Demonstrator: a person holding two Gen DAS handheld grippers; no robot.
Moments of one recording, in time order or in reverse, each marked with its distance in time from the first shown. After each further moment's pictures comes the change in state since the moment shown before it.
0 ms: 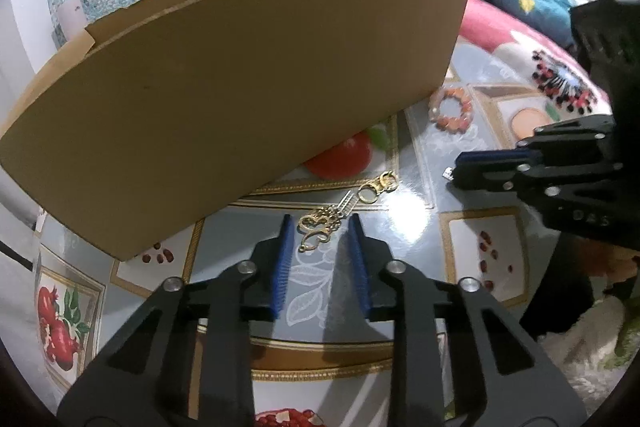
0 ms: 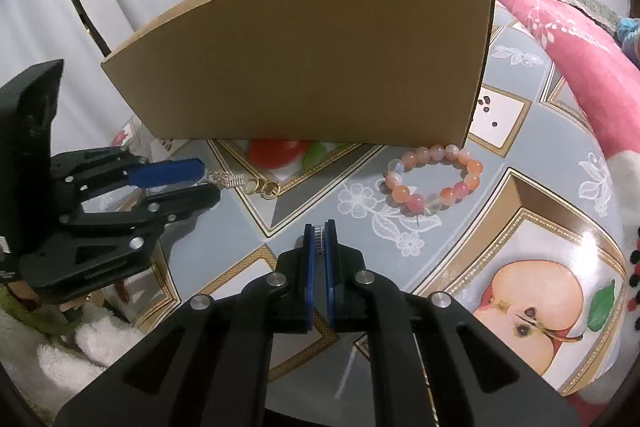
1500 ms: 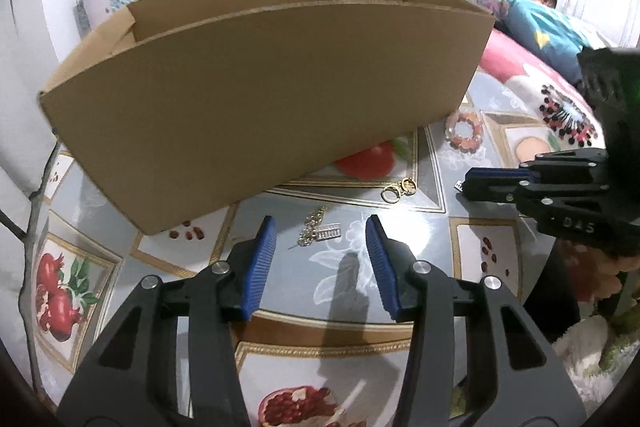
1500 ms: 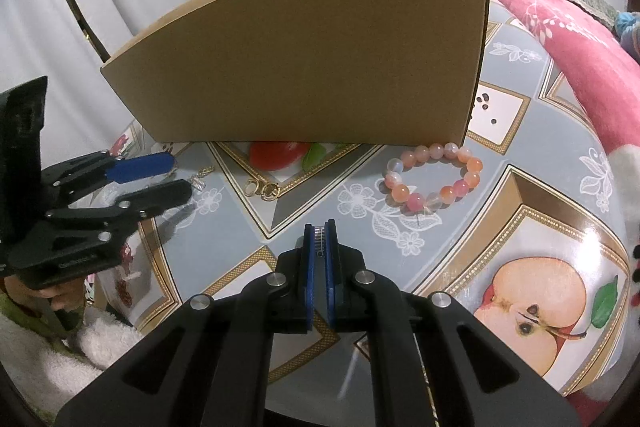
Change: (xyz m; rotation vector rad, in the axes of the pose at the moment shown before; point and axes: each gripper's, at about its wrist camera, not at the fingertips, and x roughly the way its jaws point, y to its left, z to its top) left arm -0.015 0.019 -0.011 -0.109 -0.034 0.007; right arm 0.001 0.000 0.000 0.008 -0.005 0.006
